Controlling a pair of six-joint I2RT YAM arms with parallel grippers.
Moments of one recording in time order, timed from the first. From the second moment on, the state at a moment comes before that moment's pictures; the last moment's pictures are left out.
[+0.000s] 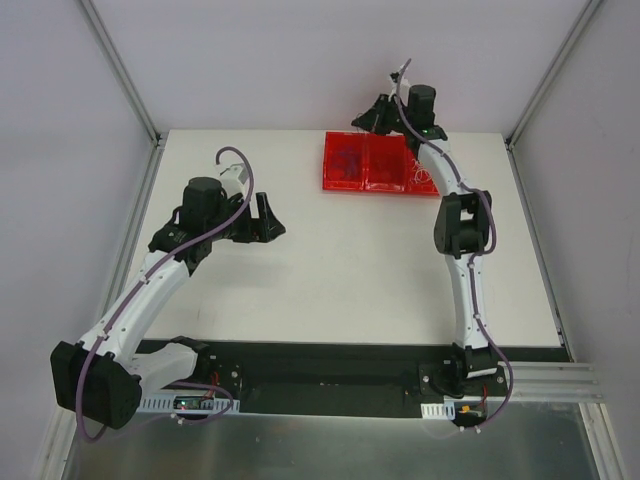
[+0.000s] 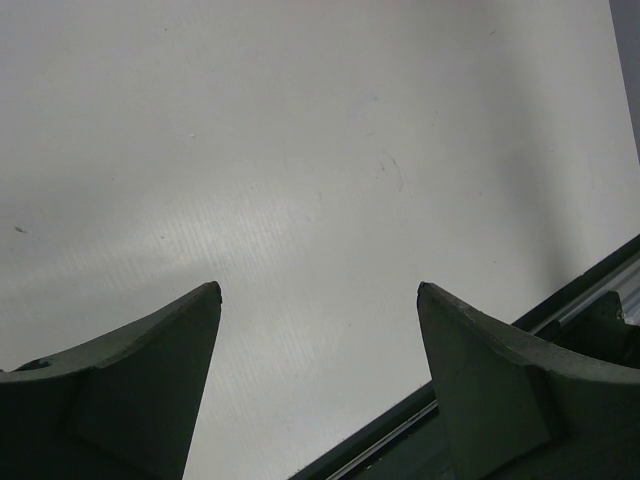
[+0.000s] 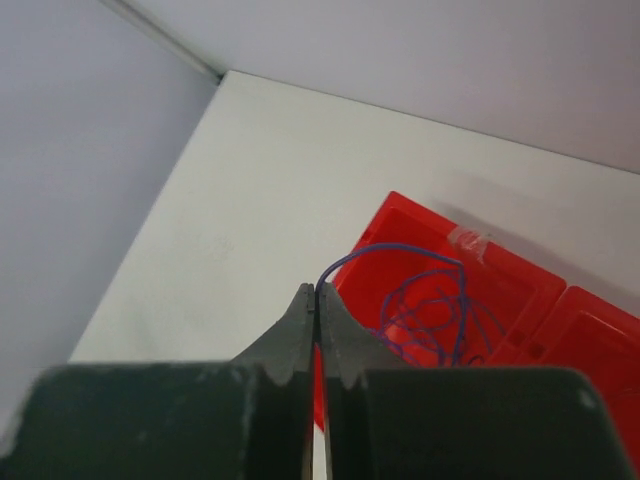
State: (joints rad) left arm -0.31 1.07 0.93 -0.44 0.37 -0.39; right arm 0.19 2.56 2.42 -0.10 -0.77 0.54
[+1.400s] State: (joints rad) left arm -0.31 1.06 0.93 -0.44 0.41 -0.40; right arm 0.44 2.41 2.38 -0.62 -0.12 0.14
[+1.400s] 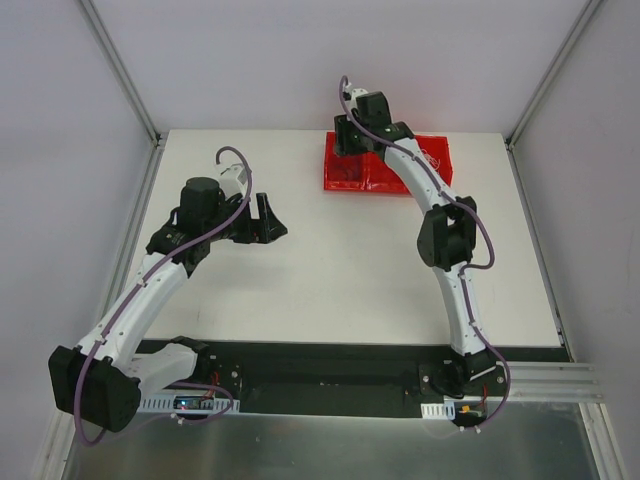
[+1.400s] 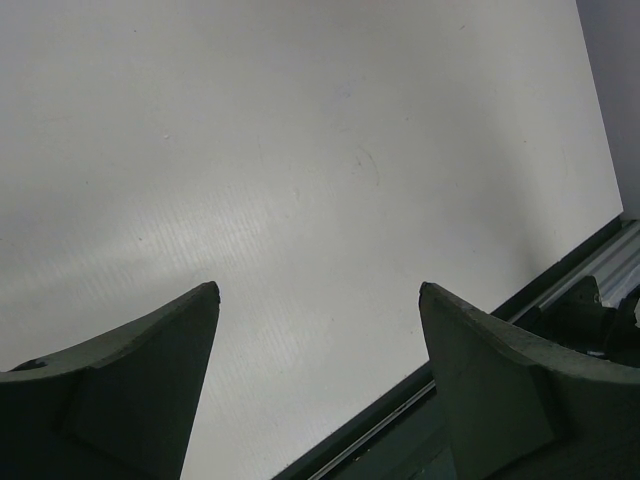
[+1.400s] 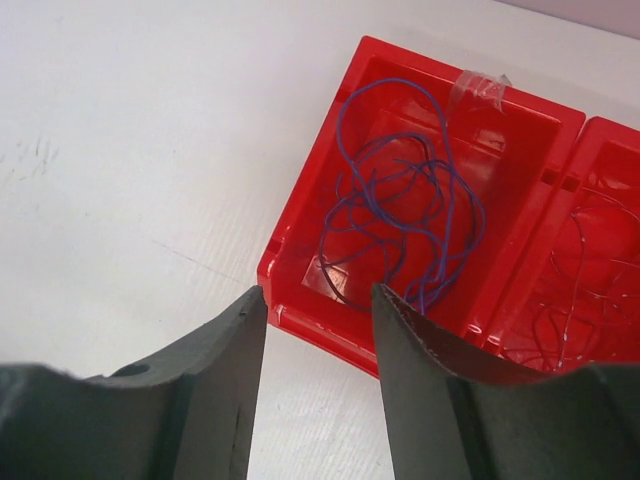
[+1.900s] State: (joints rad) left arm -0.31 1.04 0.93 -0.44 0.44 -0.42; right arm 0.45 1.93 1.82 -0.65 0.01 0.13
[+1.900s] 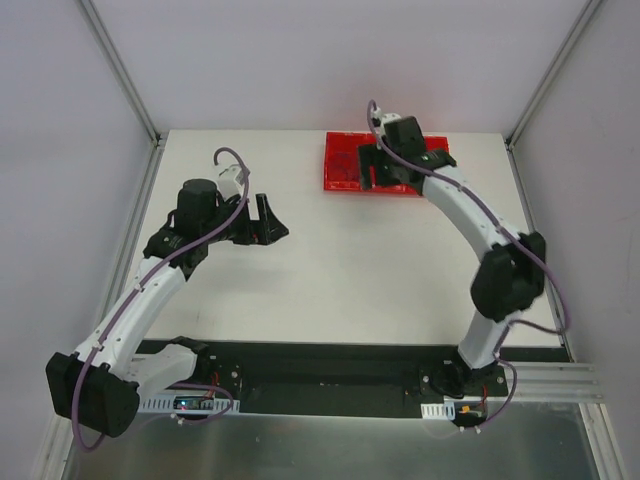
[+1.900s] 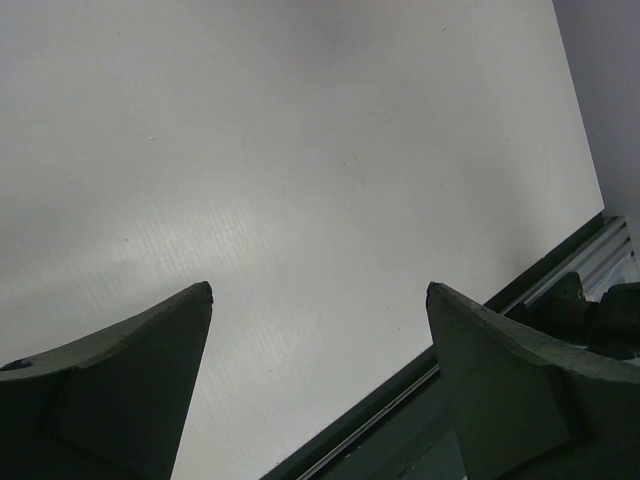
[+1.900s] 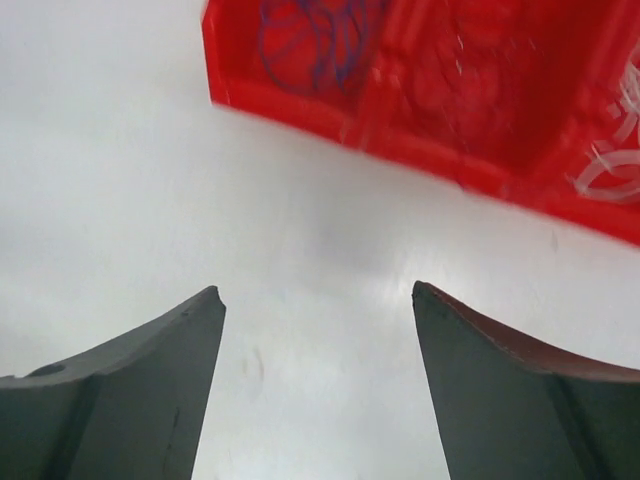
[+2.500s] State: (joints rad) left arm -0.31 0.68 0.68 -0.27 0.40 -0.49; right arm 0.45 0.65 0.71 -0.52 0.27 0.31
